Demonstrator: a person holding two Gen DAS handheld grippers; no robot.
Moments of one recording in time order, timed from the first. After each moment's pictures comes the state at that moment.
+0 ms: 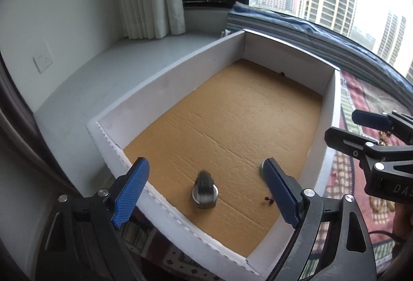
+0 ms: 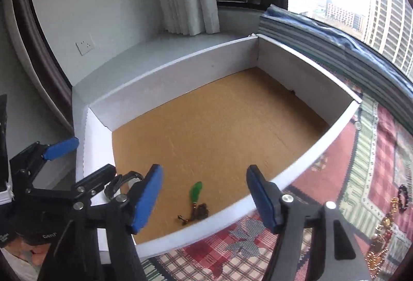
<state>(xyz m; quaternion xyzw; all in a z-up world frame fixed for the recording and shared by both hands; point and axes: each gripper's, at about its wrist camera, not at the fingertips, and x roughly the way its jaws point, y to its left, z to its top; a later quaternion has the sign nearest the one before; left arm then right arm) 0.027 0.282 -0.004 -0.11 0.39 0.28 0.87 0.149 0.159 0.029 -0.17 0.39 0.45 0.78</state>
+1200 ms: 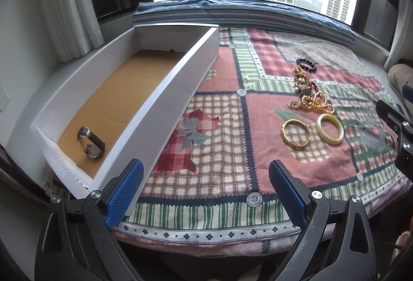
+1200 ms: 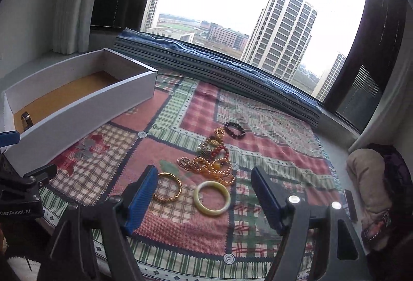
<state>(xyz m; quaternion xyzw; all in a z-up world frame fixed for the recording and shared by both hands) 0.032 0.080 -0.007 -0.03 0.43 0.13 0.89 0.092 -0.104 0.067 -0.21 0.31 0.13 0.92</state>
